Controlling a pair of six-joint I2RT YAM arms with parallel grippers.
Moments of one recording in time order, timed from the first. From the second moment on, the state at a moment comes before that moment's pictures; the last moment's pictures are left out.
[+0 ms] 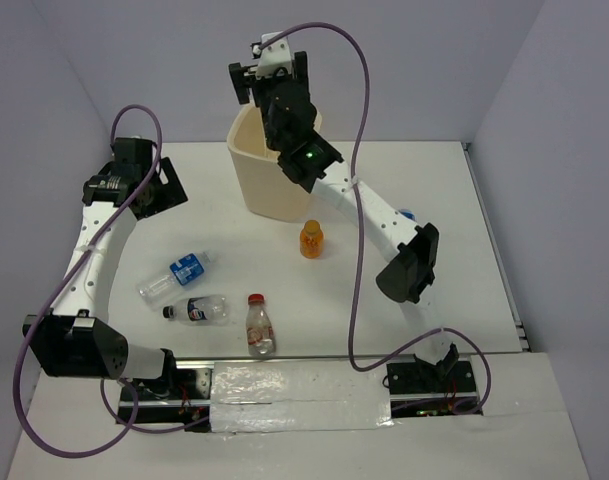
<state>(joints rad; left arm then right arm) -0.02 1.37 1.43 -0.92 -0.23 -0.43 0.80 2.14 2.36 0.15 0.60 -0.27</state>
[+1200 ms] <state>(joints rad) -0.02 1.39 1.41 -0.87 -0.16 -0.43 0.11 1.56 1.10 -0.63 0.30 0.50</state>
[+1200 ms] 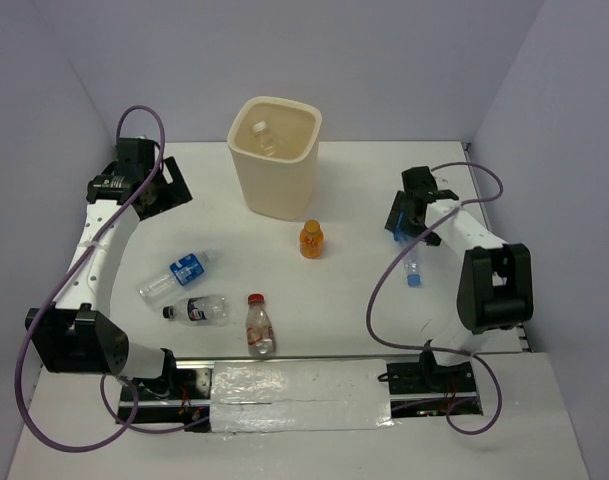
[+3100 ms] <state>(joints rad) -0.02 1.29 1.37 -0.92 -0.10 -0.42 0.61 2.05 2.16 -0.12 0.15 0.44</state>
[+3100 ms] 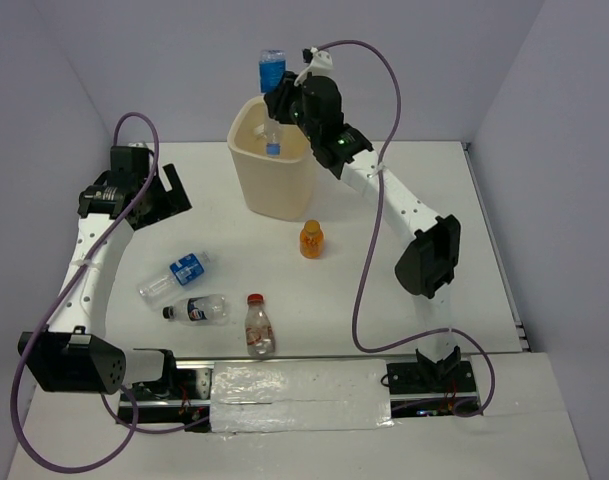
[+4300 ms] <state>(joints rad) -0.02 1.34 1.37 -0.91 -0.13 -0.44 0.64 1.31 1.29 -0.32 0.29 0.38</state>
